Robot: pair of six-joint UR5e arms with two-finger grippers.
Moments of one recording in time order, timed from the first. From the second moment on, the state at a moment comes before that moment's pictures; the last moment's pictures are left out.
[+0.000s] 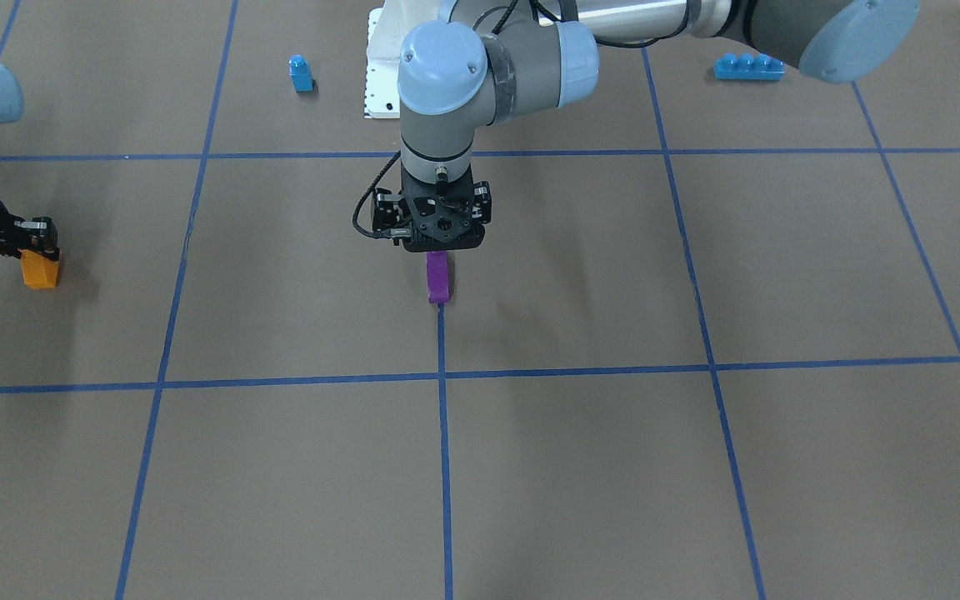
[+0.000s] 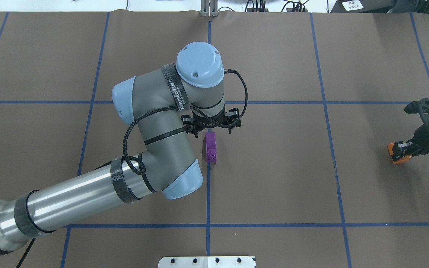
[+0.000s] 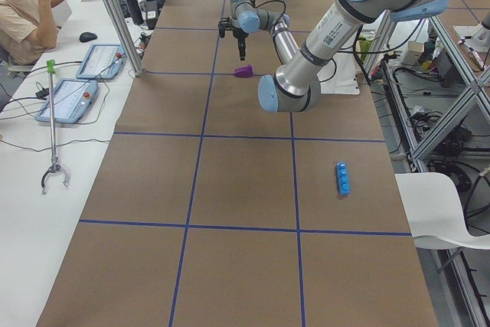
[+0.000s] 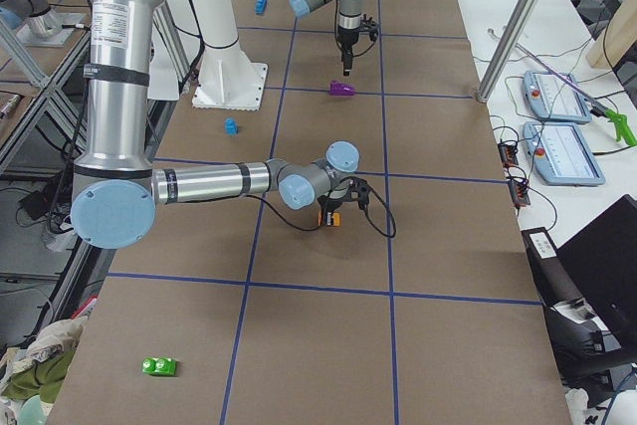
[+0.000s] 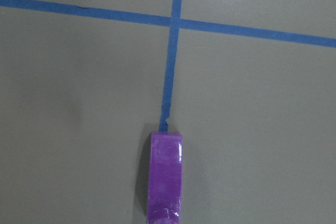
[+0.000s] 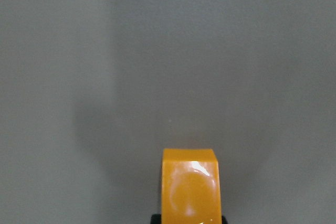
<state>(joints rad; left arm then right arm) -0.54 -2.52 -1.48 -1.51 -1.98 -1.31 0.96 -1.67 1.71 -1.18 2.27 0.64</state>
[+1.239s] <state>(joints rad) -0.71 -2.03 -1.88 -1.51 -2.05 -0.96 0.60 -0.88 1.68 -1.65 2.03 1.03</state>
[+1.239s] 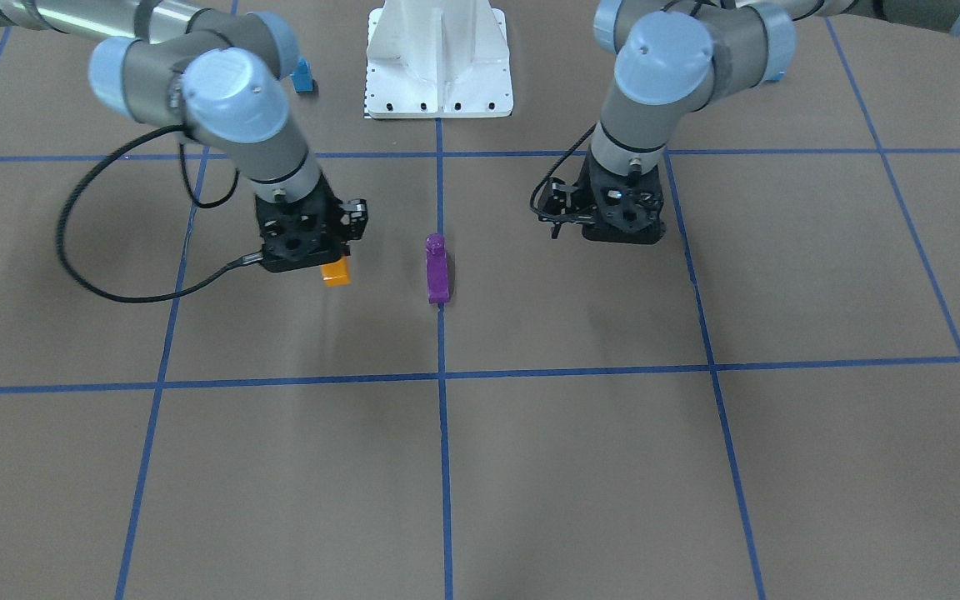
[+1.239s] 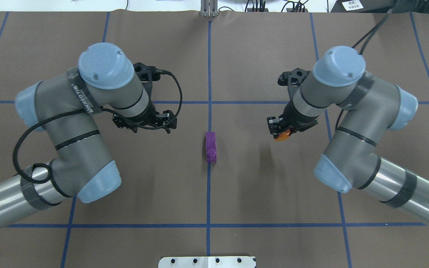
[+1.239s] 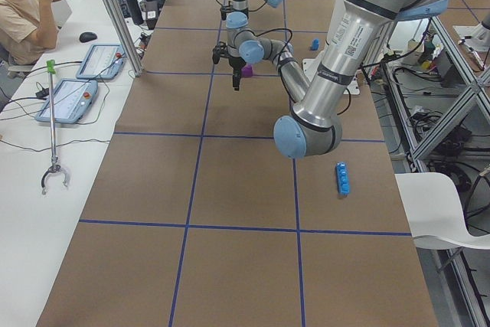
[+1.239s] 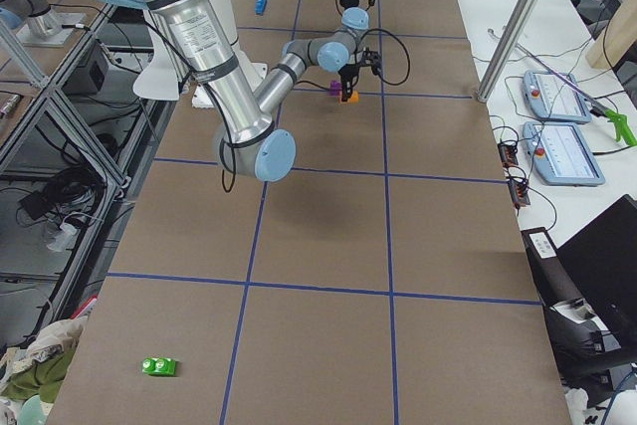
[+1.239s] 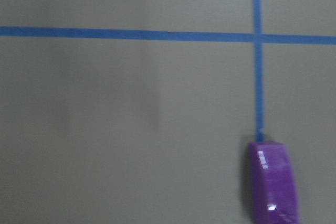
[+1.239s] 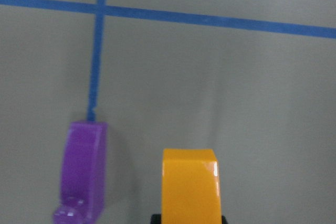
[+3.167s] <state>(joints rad) -0.81 -1.83 -1.97 -1.51 -2.08 -0.80 0.49 -0.72 1.51 -1.67 1.93 1.12</state>
